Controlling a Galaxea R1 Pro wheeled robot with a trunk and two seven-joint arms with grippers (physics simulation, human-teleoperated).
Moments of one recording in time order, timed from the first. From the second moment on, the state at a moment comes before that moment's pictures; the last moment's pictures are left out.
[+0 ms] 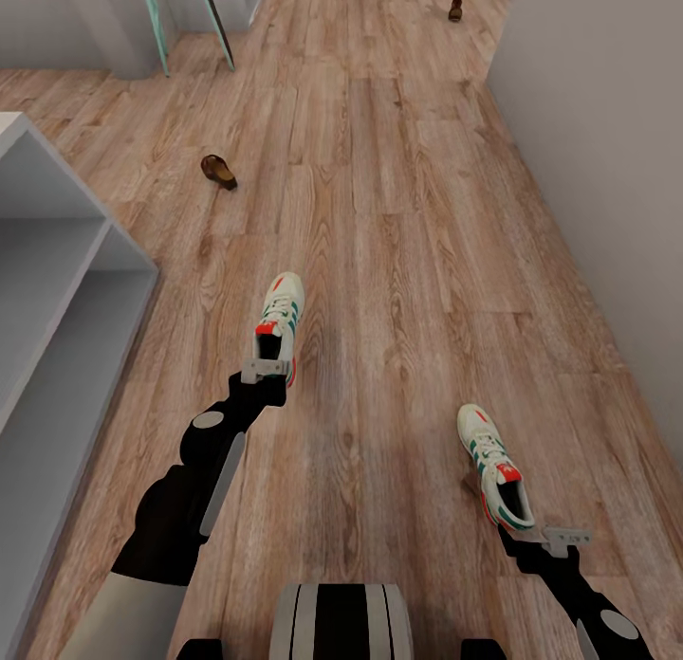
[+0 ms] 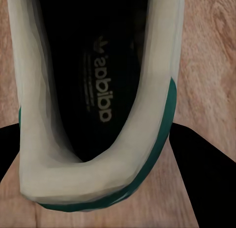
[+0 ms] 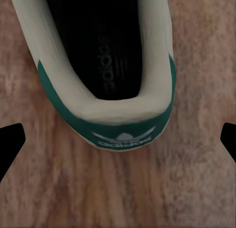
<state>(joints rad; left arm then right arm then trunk) -0.60 -0.09 -0.15 -1.44 0.01 0.55 0.02 -0.33 -0.15 -0.42 -0.70 0.12 -0.21 0.34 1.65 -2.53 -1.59</state>
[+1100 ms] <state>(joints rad) -0.60 -0.08 -0.15 -1.44 0.00 0.55 0.02 -0.33 -0.15 -0.42 -0.70 0.12 -0.21 0.34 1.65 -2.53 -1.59</state>
